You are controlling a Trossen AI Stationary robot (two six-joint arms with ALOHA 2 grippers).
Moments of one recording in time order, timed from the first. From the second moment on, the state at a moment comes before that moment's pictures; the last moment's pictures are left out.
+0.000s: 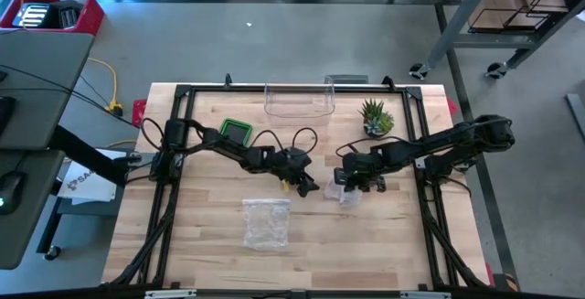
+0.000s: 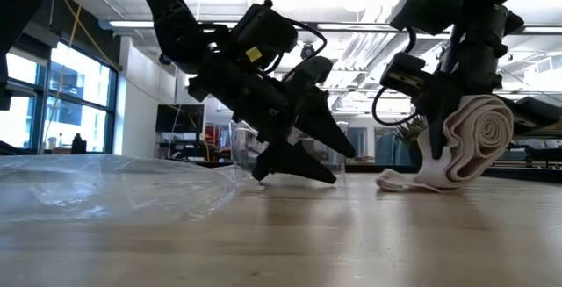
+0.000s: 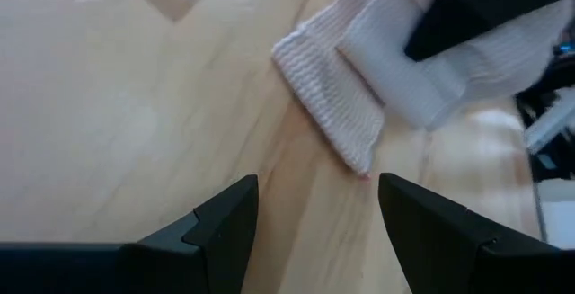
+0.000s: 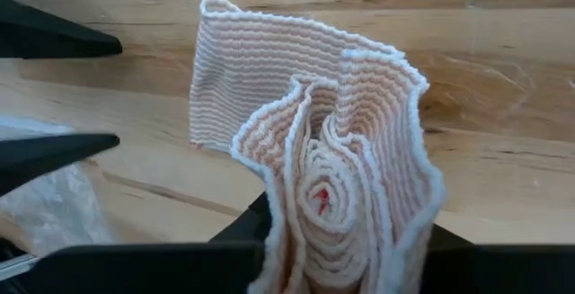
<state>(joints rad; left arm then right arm) 0.01 2.06 1.04 0.40 0.18 -0.73 0.07 1.41 0.67 -0.41 -0.20 1.70</state>
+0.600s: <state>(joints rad) -0.03 2.06 1.21 0.20 0.10 -0.46 0.07 1.41 0.67 -0.43 -0.22 1.65</state>
